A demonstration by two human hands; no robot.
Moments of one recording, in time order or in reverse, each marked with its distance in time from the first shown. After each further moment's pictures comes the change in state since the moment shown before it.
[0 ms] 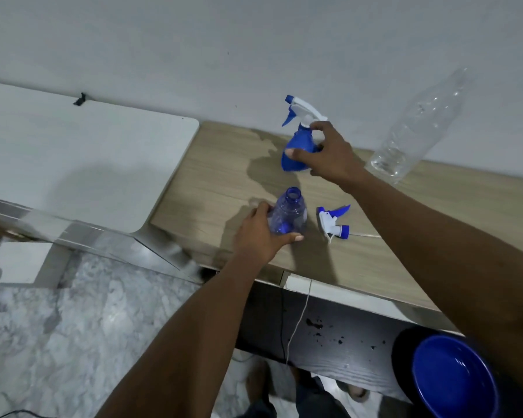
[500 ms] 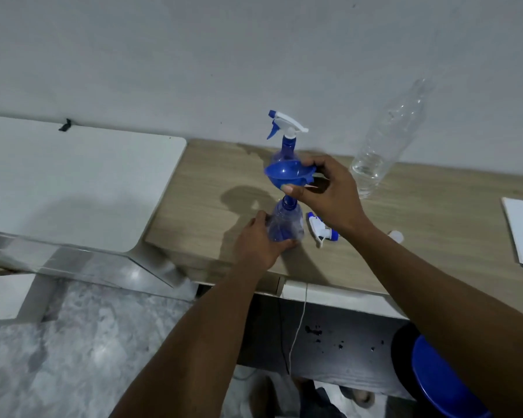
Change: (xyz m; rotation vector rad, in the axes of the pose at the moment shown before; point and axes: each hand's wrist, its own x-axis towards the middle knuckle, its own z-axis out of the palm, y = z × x) left_hand 0.001 0.004 0.007 -0.051 -0.054 -0.003; right_hand -0.087 0.003 0.006 0.277 0.187 -0.212
